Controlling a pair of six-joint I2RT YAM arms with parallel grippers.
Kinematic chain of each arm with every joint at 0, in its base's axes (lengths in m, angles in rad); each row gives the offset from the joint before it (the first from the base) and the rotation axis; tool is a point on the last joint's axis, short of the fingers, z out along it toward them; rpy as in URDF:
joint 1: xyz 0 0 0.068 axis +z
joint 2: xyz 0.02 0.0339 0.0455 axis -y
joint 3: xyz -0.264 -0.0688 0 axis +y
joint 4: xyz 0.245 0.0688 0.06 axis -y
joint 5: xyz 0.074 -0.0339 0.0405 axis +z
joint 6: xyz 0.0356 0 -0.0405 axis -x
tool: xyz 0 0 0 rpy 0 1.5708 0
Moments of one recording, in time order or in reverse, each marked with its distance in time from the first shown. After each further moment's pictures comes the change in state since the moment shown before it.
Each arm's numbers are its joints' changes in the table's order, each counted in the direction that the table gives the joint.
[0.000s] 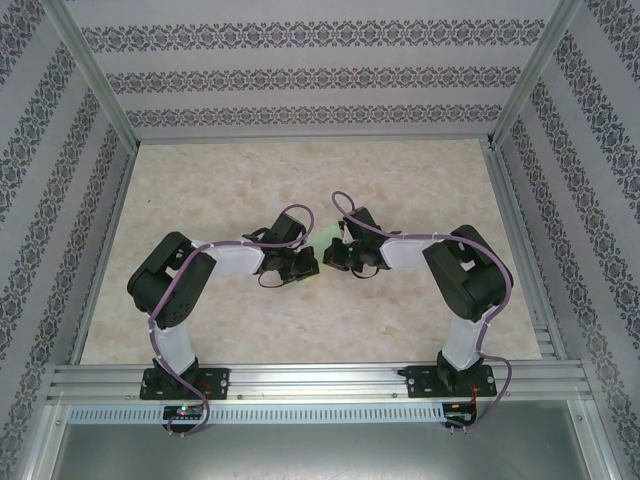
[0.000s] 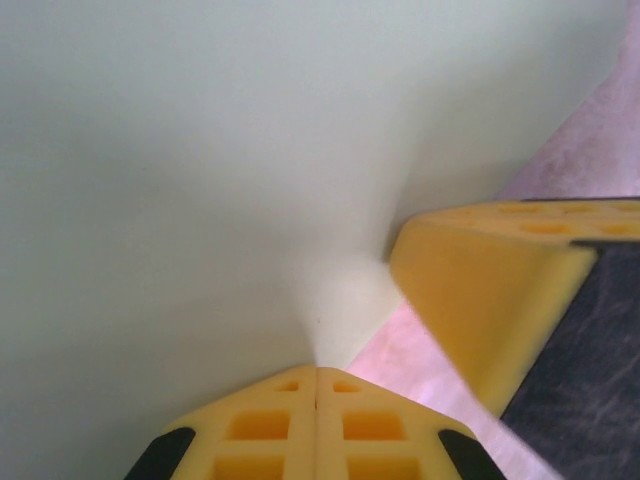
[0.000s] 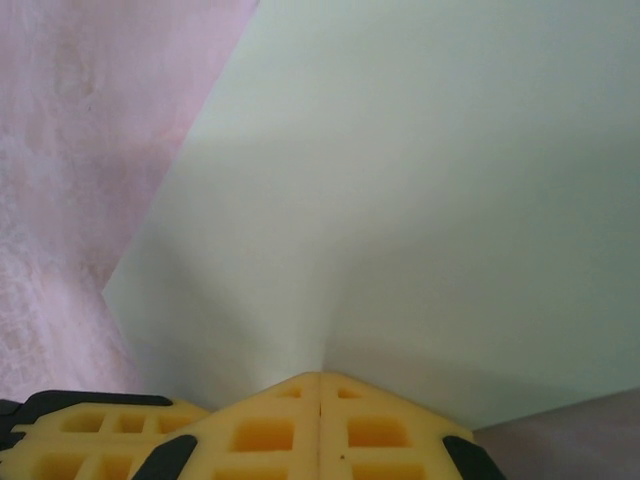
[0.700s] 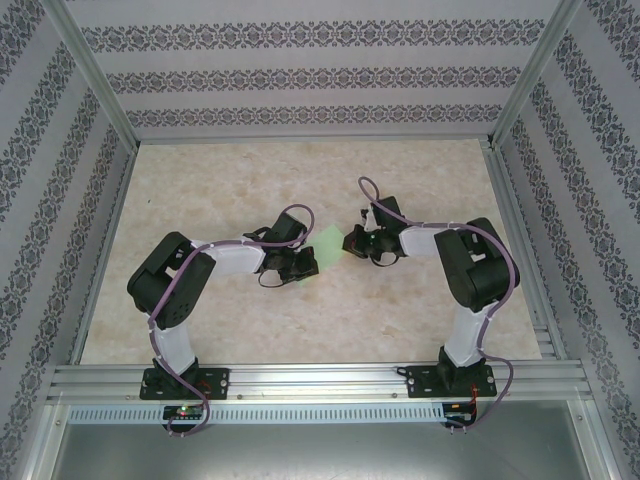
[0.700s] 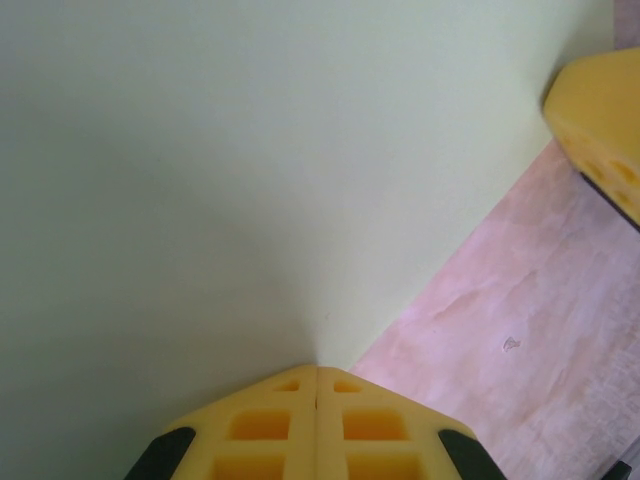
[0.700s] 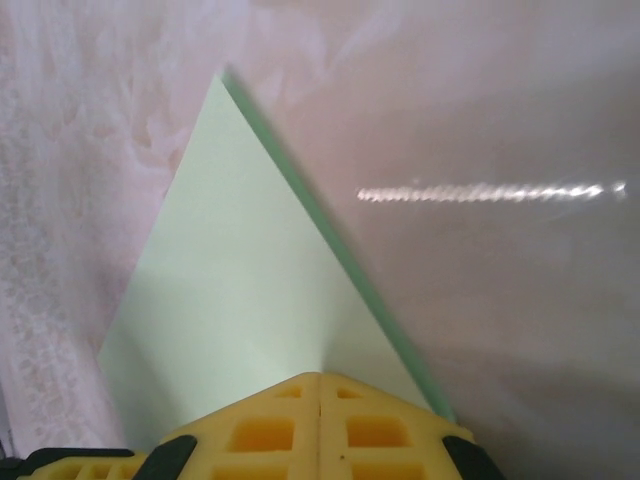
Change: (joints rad) left arm -0.005 0.000 -0.012 -0.036 0.017 0.000; right arm -0.187 -0.024 -0.011 0.008 0.095 0.087
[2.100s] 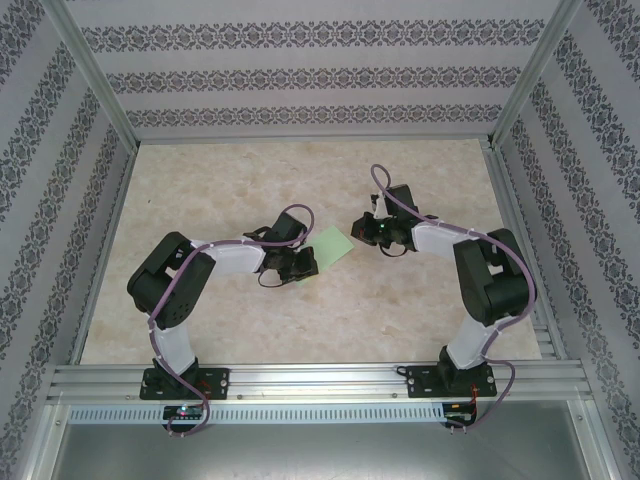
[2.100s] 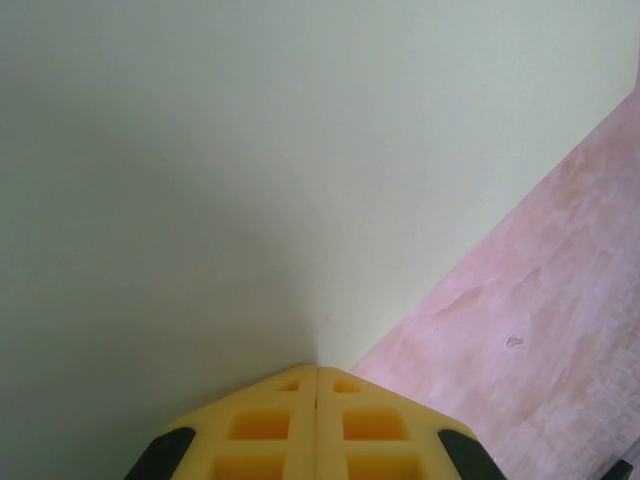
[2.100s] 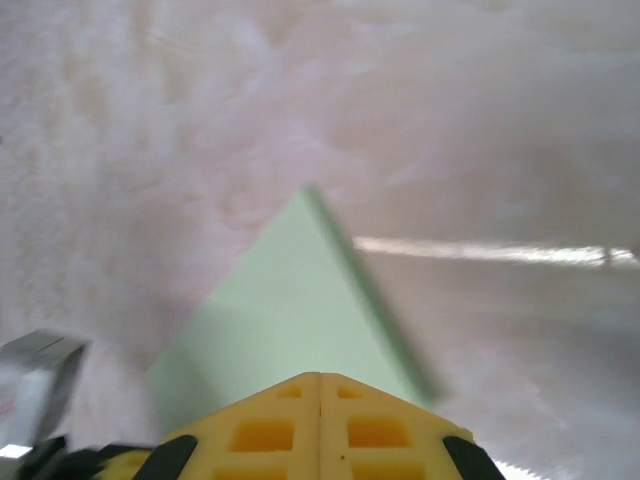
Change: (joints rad) left arm 0.000 0.001 -0.007 -0.017 -0.002 -0.001; right arm -0.025 0.142 -0.018 -0.067 -0.014 0.058
